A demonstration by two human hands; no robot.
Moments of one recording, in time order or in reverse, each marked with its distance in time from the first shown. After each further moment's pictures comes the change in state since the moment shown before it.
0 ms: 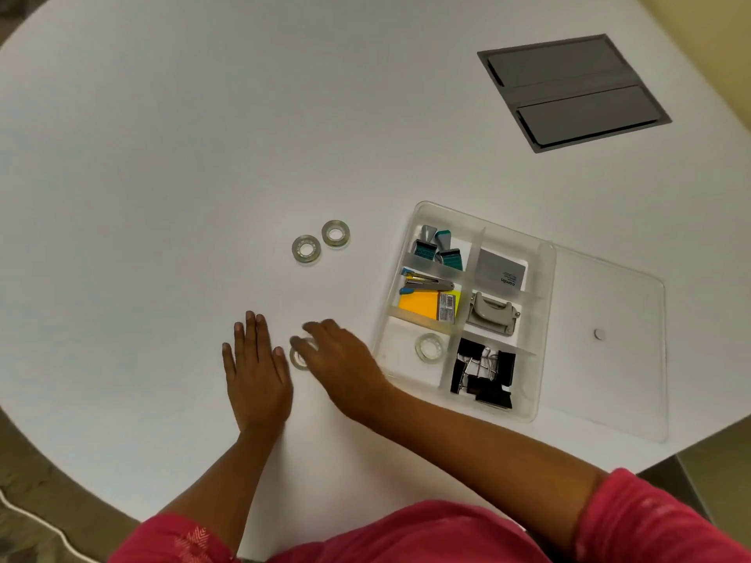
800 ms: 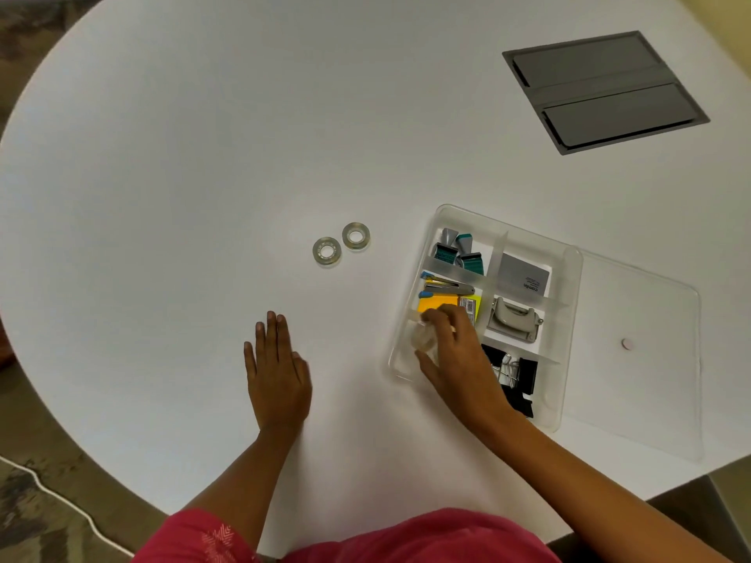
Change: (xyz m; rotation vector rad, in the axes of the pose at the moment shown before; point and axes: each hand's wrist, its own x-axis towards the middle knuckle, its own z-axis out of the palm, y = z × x) left_hand -0.002 0.002 -0.004 -0.002 0.004 0.008; right_hand -0.064 0.066 -0.036 0.203 0.219 0.390
